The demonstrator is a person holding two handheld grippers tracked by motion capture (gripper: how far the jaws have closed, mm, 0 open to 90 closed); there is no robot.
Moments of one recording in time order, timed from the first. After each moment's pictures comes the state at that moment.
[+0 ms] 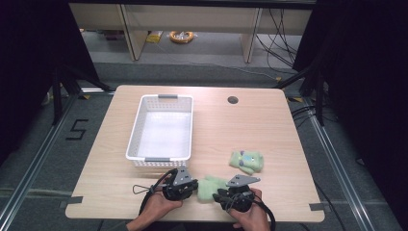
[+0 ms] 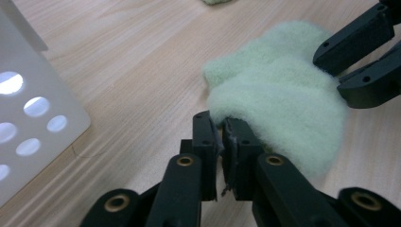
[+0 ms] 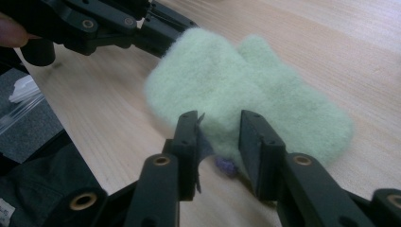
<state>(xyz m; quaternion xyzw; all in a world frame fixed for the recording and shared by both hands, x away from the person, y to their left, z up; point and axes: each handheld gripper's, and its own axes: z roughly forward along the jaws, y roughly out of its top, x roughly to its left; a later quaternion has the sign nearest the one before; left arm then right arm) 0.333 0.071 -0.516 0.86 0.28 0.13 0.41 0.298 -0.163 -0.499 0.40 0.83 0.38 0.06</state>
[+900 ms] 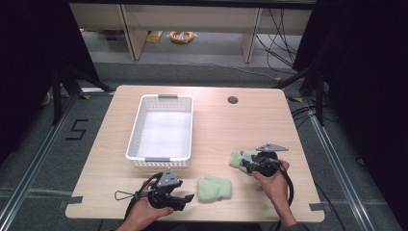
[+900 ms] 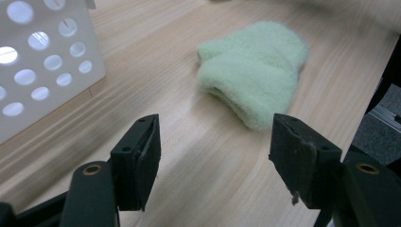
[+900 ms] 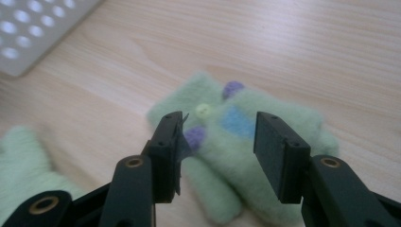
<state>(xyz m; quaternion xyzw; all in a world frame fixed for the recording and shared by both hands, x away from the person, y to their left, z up) 0.307 0.101 -0.493 0.84 0.34 0.07 0.42 0.387 -0.238 -0.480 0.51 0.77 0.34 0.16</state>
